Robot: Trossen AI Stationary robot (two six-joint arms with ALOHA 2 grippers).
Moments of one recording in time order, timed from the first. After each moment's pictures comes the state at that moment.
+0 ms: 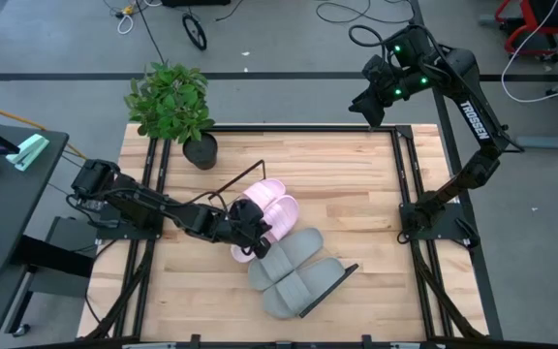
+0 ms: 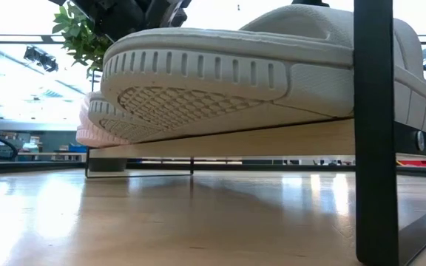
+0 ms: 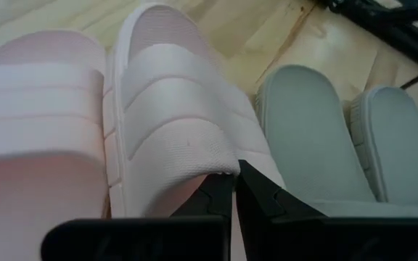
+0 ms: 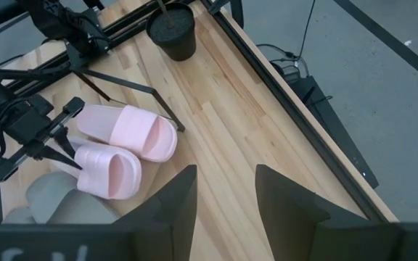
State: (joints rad) left arm -0.32 1.57 0.96 -0.14 -0.49 -0.81; right arm -0.78 1.55 2.13 -1.44 -0.38 -0.06
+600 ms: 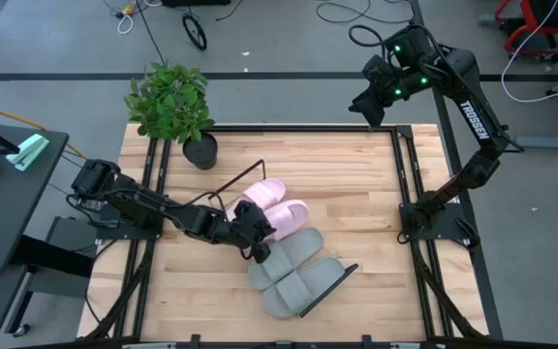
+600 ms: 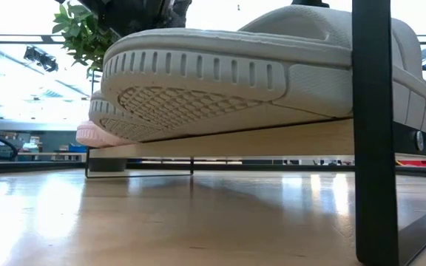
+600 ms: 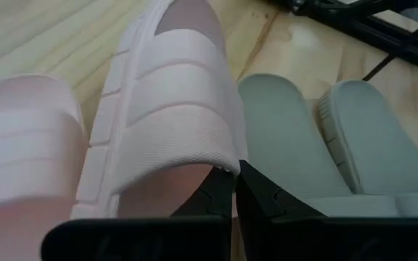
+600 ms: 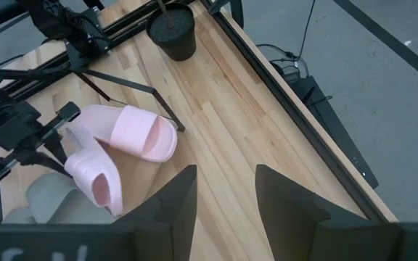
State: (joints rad) left arm -0.32 1.57 0.96 -0.04 -0.48 -0.64; right arm -0.78 1.55 2.13 -1.44 -0.38 -0.06
